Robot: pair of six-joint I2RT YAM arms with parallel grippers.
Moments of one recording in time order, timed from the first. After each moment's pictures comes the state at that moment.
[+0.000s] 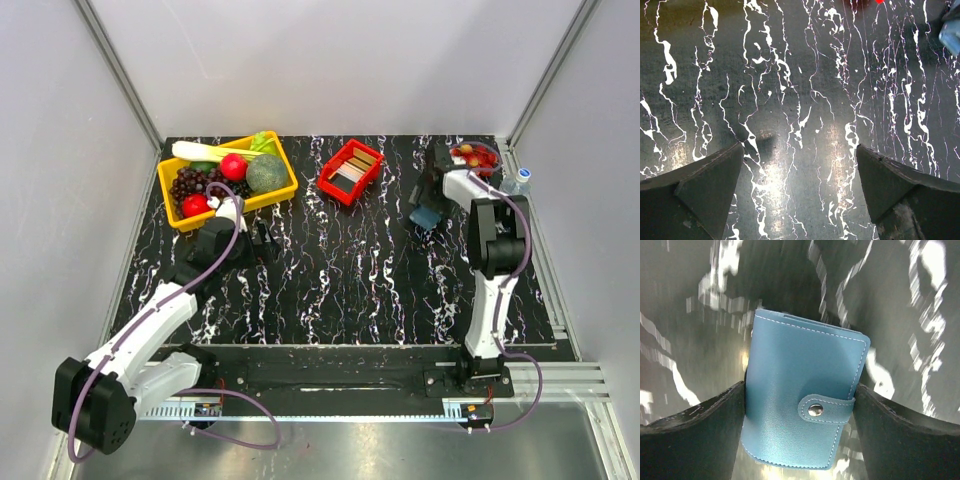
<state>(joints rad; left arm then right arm) -0.40 0.98 0.65 -0.27 0.00 -0.46 0.09 2.18 1.64 -0.54 0.27 0.52</state>
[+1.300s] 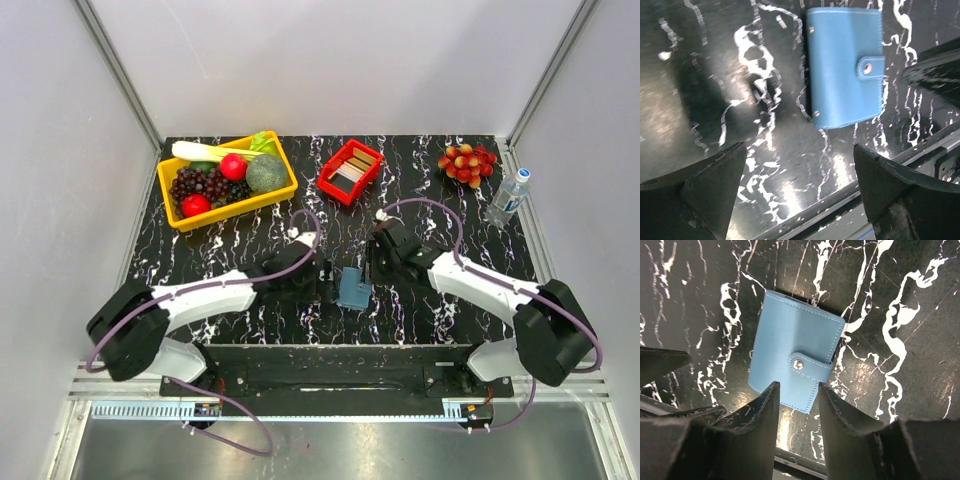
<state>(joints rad) -0.86 1.35 0.69 -0.20 -0.01 -0.74 0.69 1.37 0.83 -0.40 0.01 0.65</state>
